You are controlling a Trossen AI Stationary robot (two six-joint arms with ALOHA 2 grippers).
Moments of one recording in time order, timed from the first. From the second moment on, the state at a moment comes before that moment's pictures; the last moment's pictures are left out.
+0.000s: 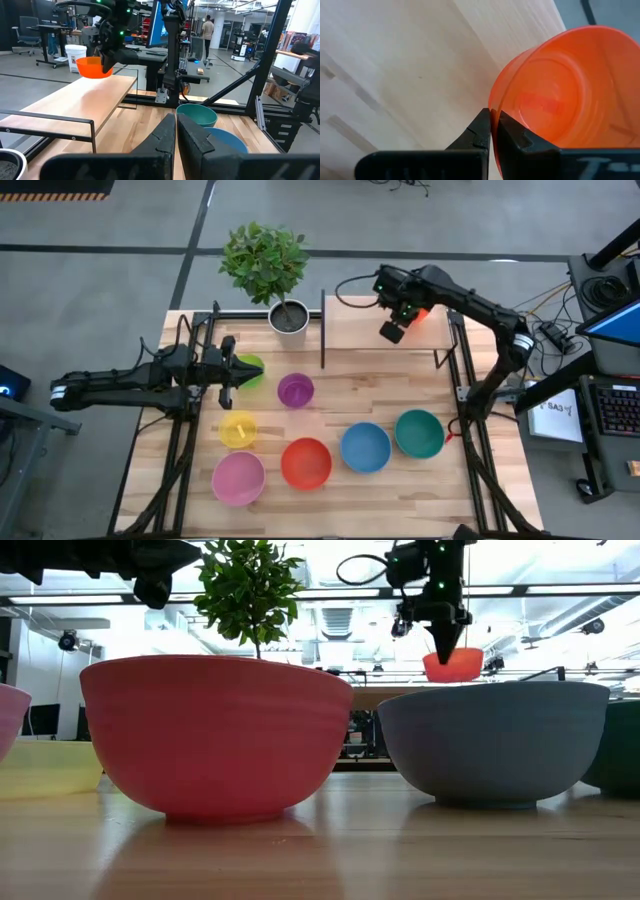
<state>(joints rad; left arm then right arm) 0.13 0.54 0.46 0.09 0.06 -0.09 -0.61 1.66 1.70 -1.40 0.23 -0.03</state>
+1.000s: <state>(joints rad) 0.13 0.54 0.46 0.09 0.06 -0.08 -0.71 1.51 1.45 -1.24 0.23 -0.05</state>
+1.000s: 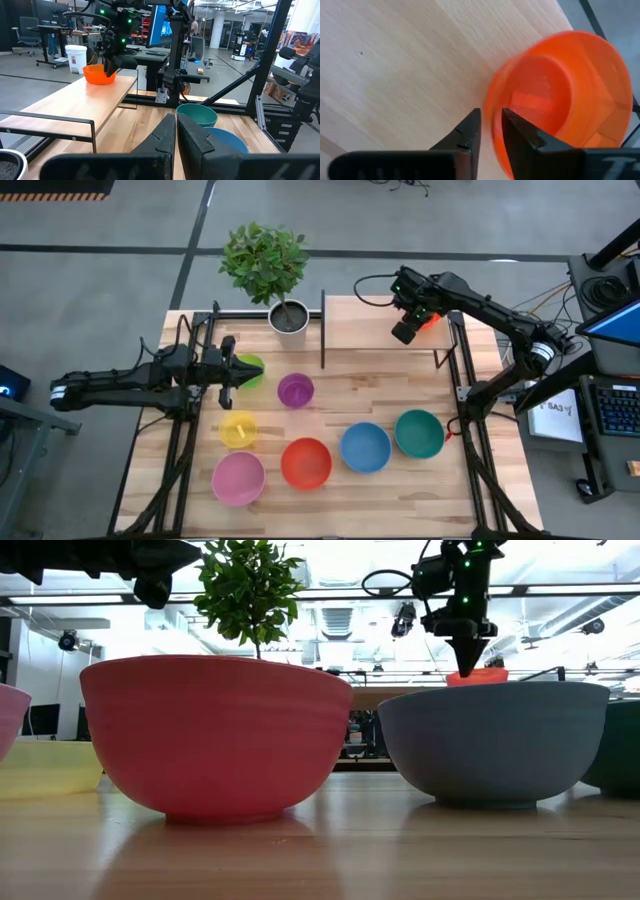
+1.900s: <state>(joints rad) 0.13 0.56 0.46 0.12 0.06 -0.08 -0.07 1.39 1.53 -1.10 0.02 0.14</state>
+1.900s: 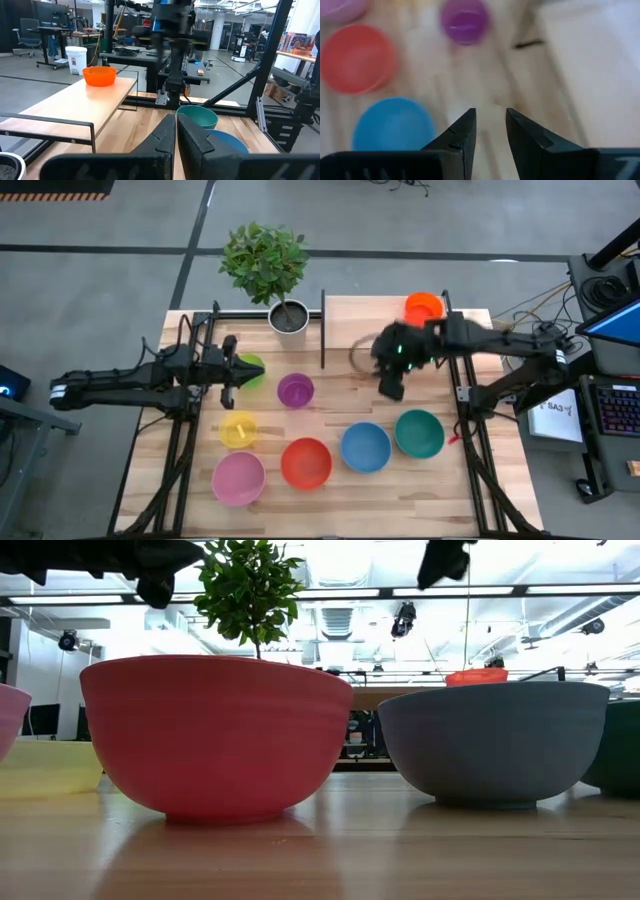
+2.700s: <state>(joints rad) 0.13 0.58 0.46 0.14 0.06 -0.08 0.14 1.79 1.53 -1.03 -0.08 0.15</state>
